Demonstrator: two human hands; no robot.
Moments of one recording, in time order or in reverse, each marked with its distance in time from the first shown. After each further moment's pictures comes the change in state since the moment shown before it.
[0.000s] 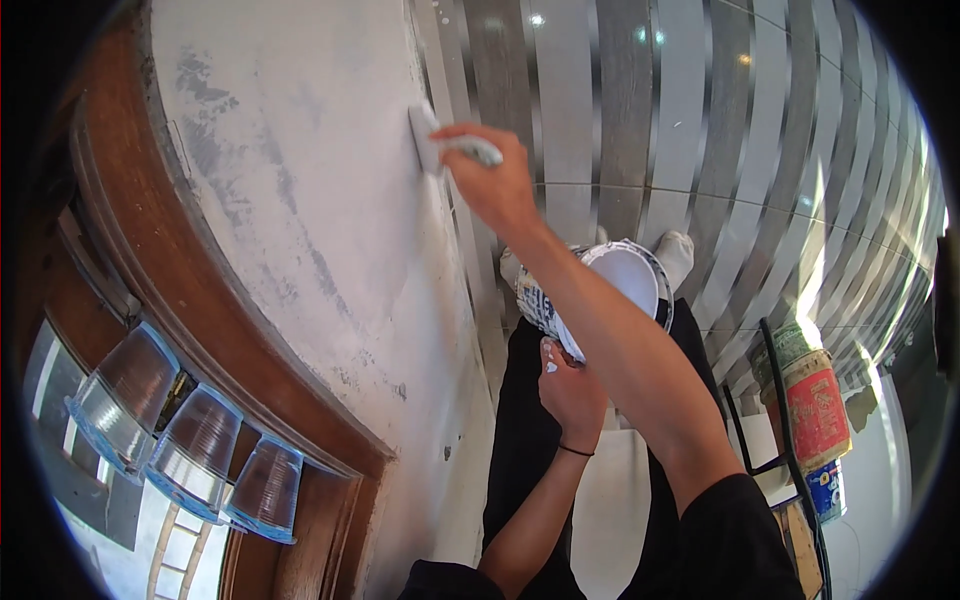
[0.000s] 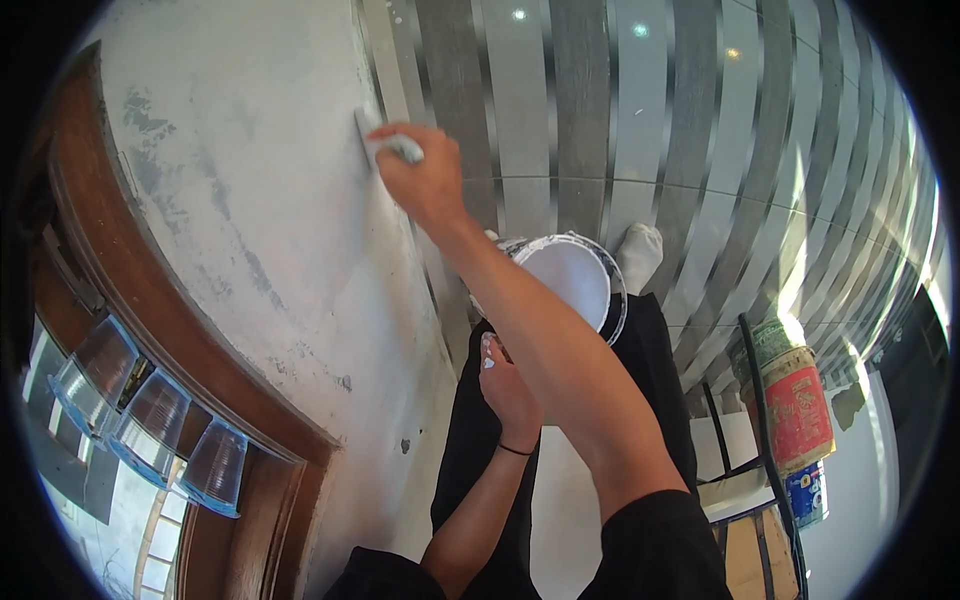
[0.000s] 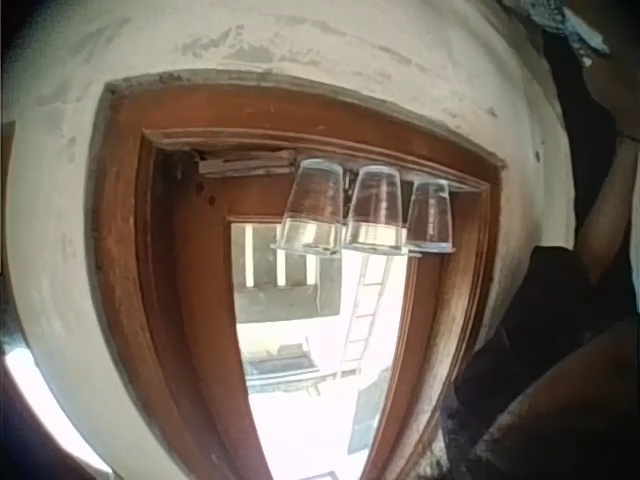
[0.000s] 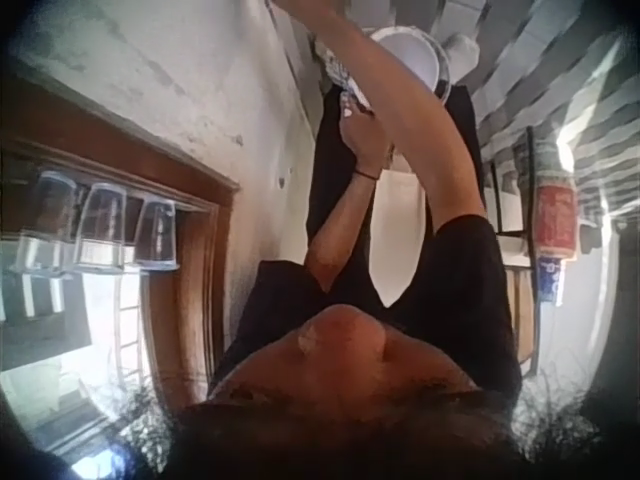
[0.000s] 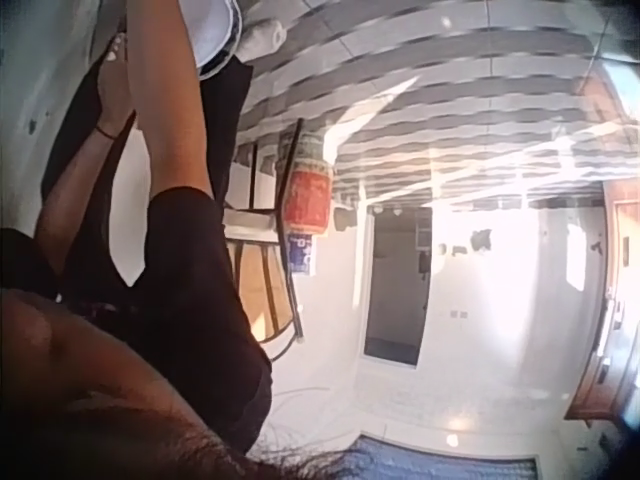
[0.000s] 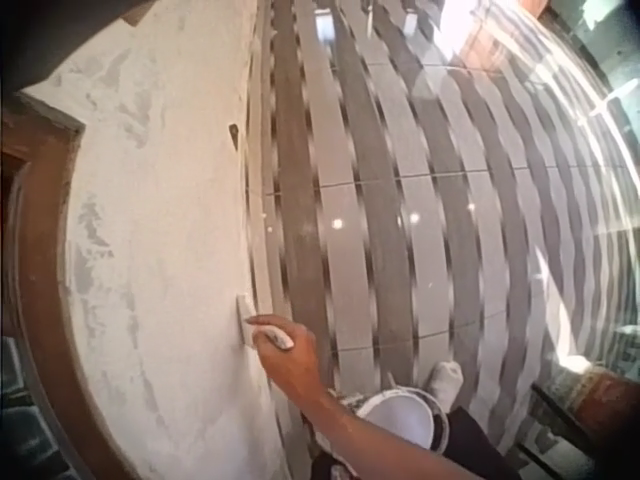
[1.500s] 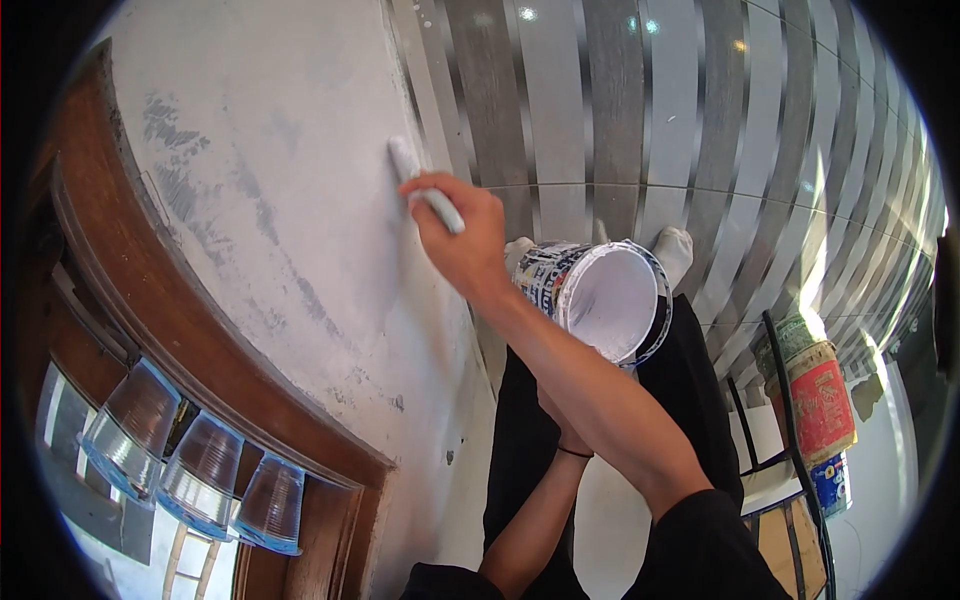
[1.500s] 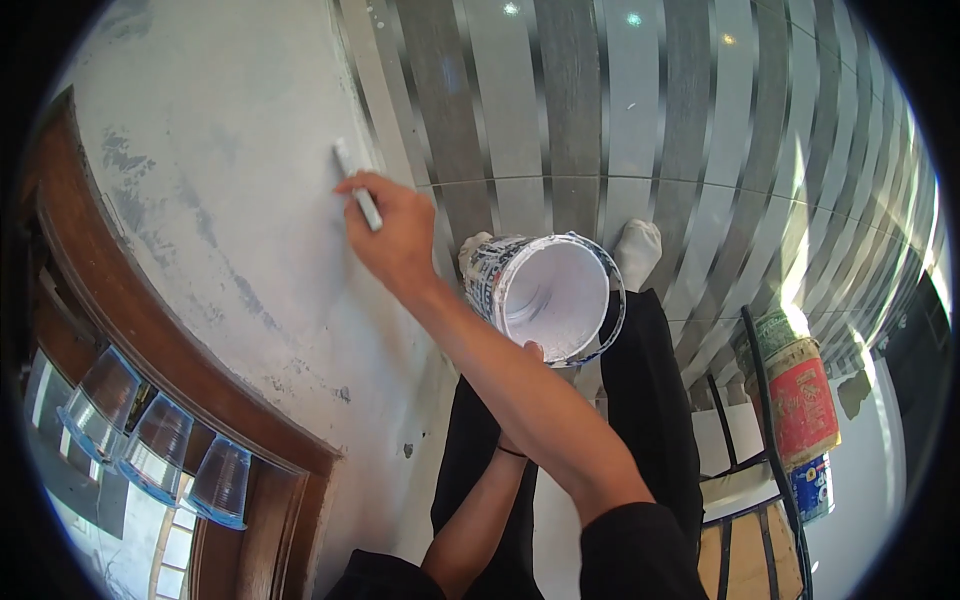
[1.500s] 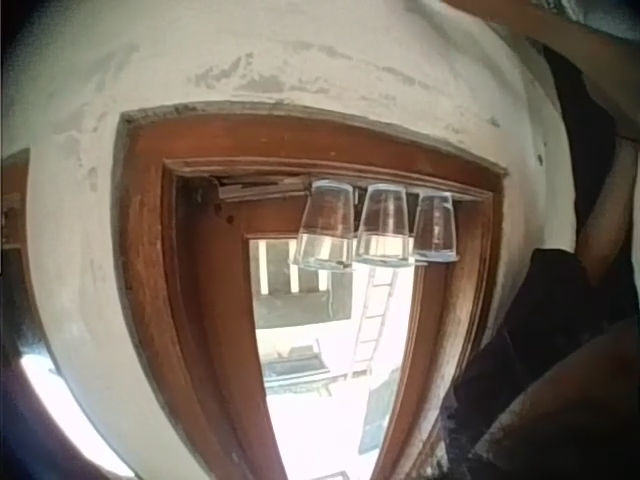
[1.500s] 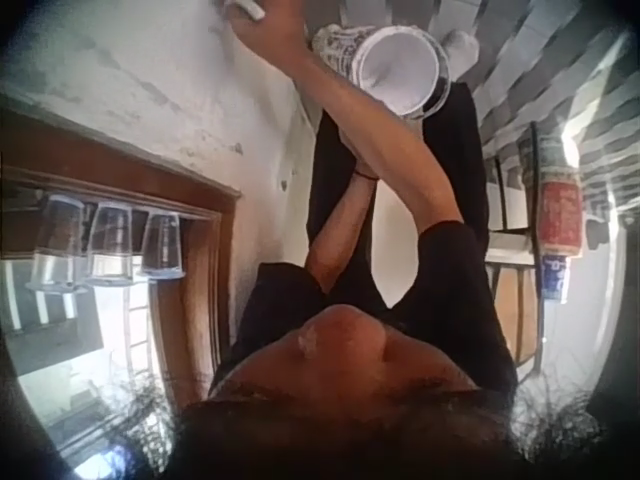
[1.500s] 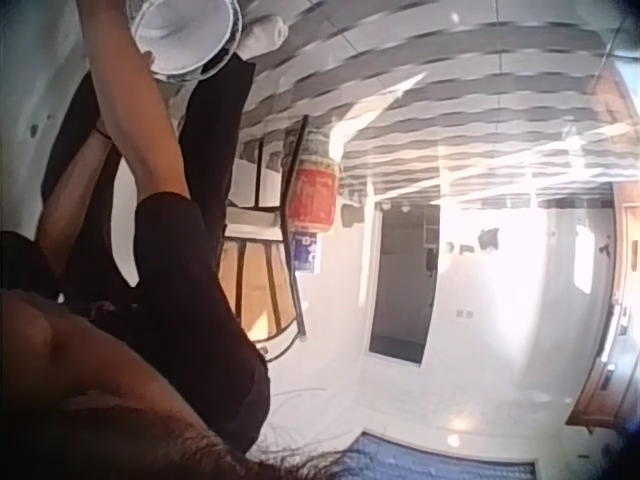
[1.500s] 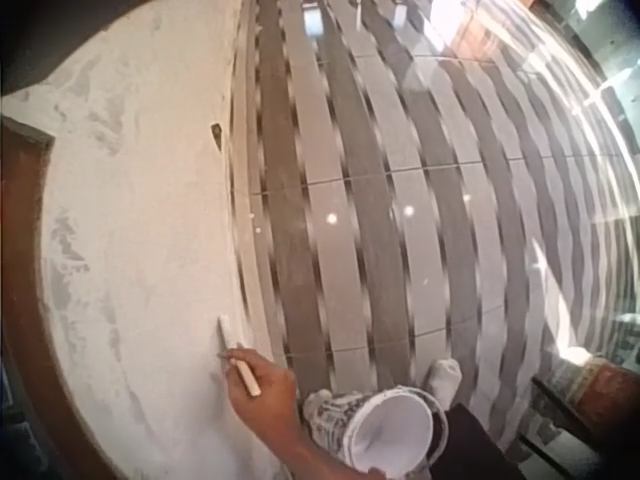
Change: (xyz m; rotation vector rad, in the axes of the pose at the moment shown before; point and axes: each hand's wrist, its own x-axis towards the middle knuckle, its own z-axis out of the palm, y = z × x) left_hand -0.007 -0.069 0.032 -0.088 -0.047 0.357; right_hand -0.044 -0.007 0.019 0.014 0.088 -0.055
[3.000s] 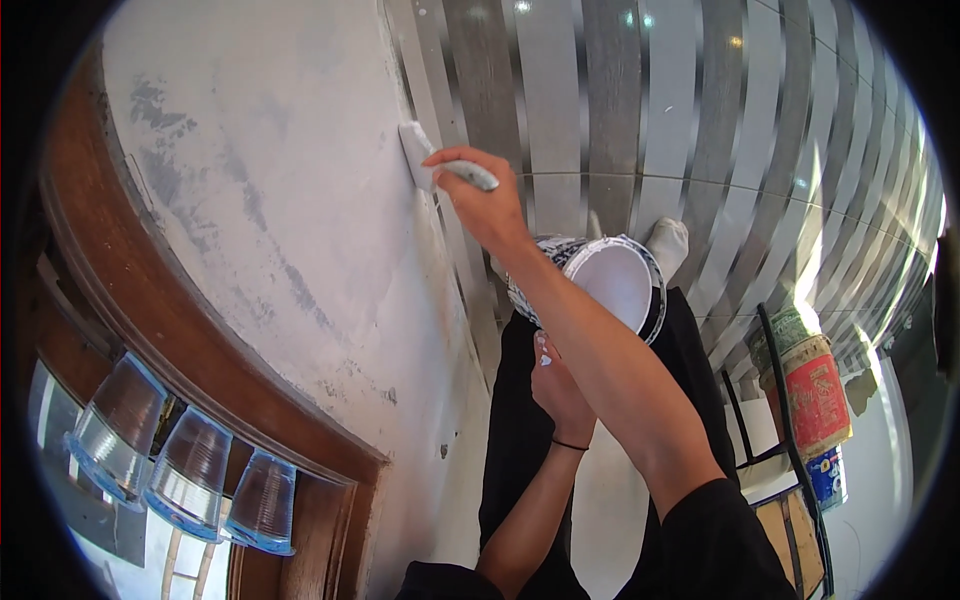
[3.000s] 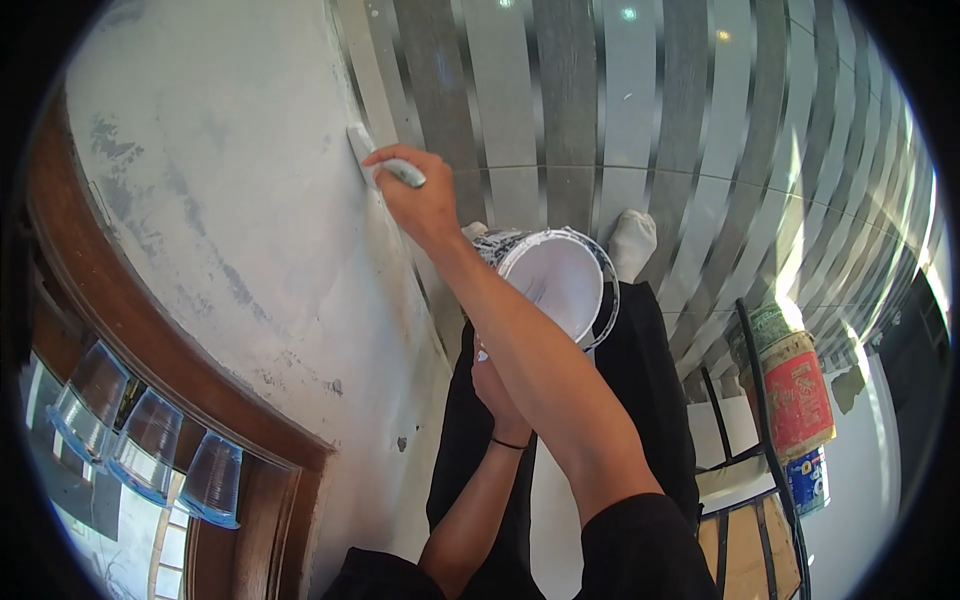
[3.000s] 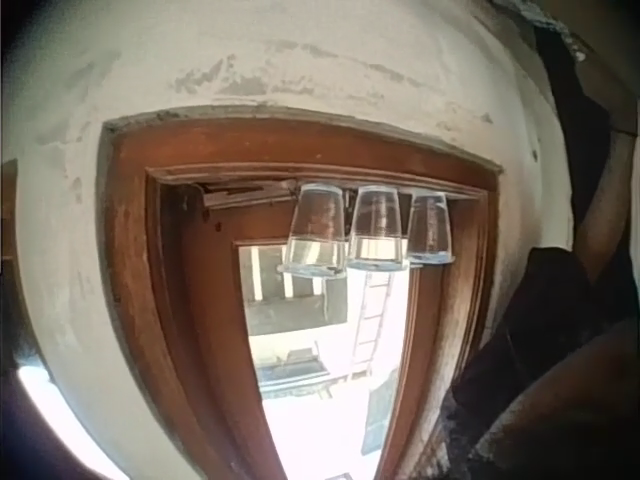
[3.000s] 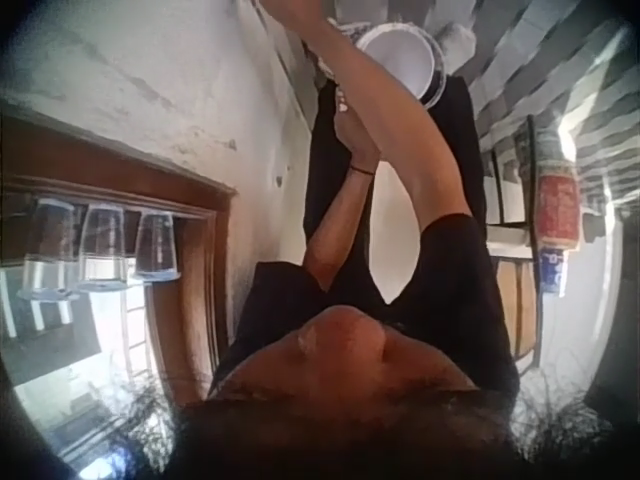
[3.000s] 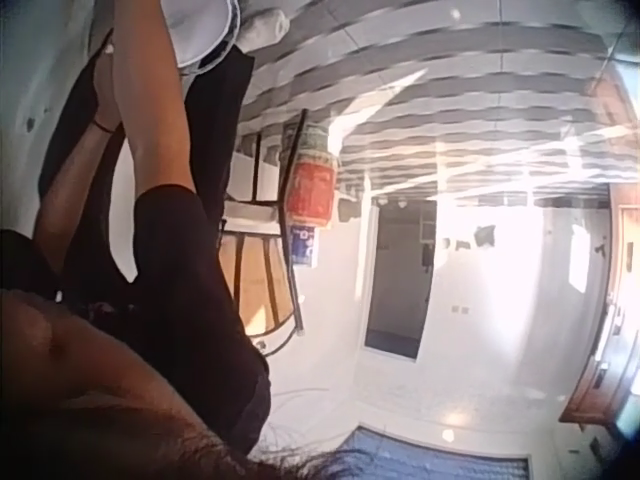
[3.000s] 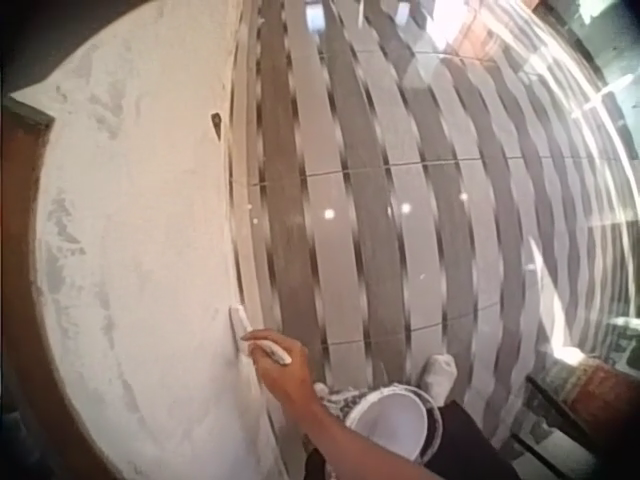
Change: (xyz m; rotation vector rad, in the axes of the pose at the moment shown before) left_hand 0.039 0.086 -0.033 -0.085 0.048 -0.447; right_hand 0.026 0.039 -0.023 0.170 -0.146 0.263
